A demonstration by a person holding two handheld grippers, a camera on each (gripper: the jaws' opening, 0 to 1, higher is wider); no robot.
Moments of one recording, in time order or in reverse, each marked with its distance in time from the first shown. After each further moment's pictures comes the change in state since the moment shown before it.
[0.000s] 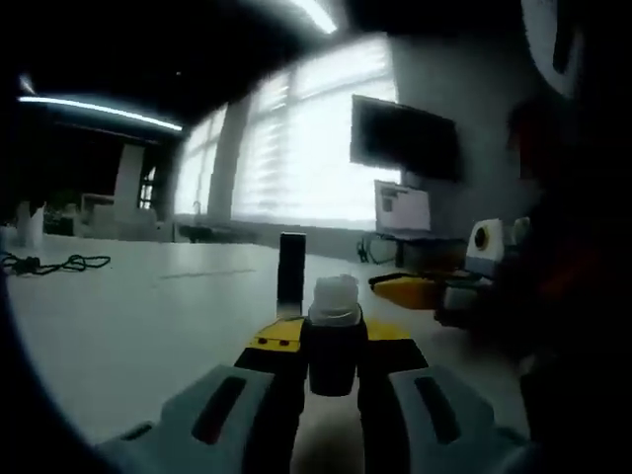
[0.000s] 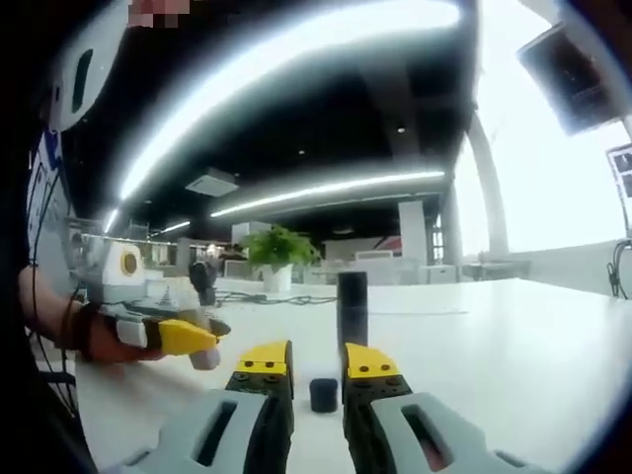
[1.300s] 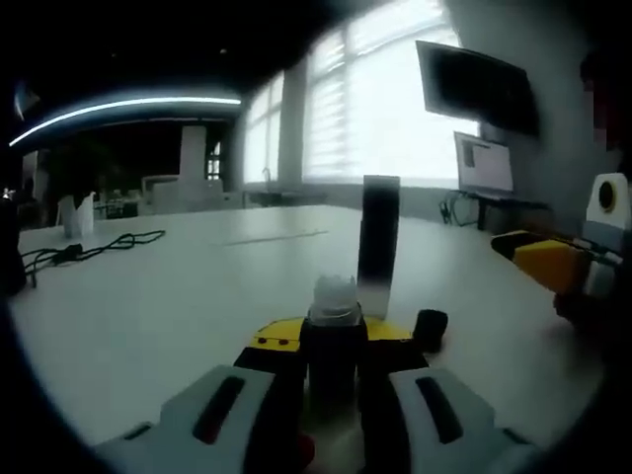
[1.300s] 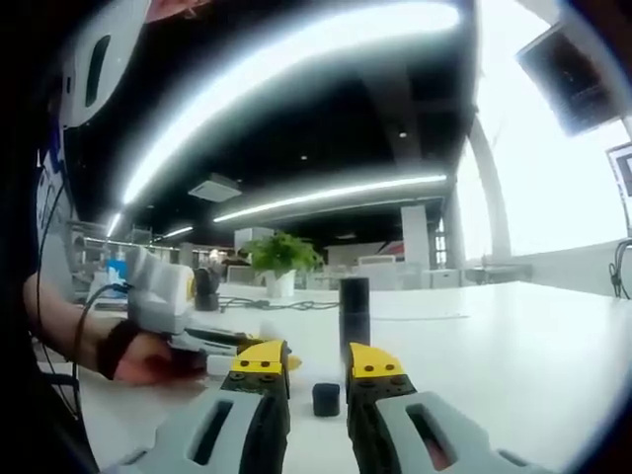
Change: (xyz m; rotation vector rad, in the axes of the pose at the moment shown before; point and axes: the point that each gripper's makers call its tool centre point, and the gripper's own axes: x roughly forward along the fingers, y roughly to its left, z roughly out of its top) left arm 0.048 0.067 -0.048 -0.030 0.208 0.382; right arm -0.002 0.004 0.006 0.007 -0.028 0.014
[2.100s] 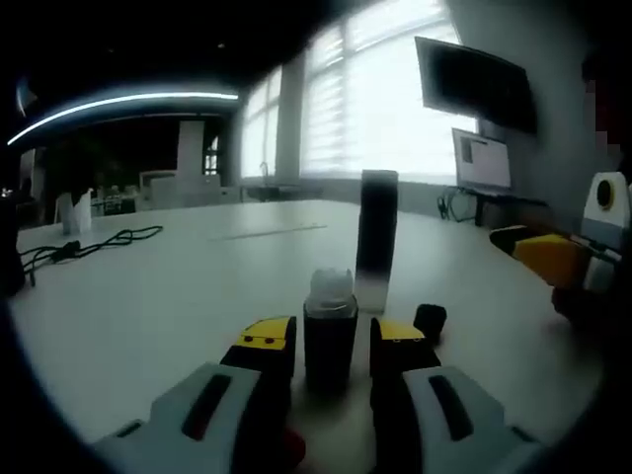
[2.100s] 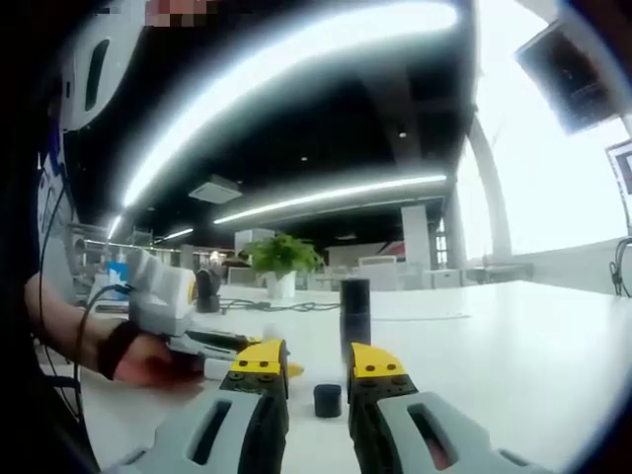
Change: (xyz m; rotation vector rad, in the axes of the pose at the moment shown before) left arm 0.001 0.002 -0.004 -0.003 0.028 -0.003; right arm 0.000 0.001 0.001 0.007 -0.004 0.002
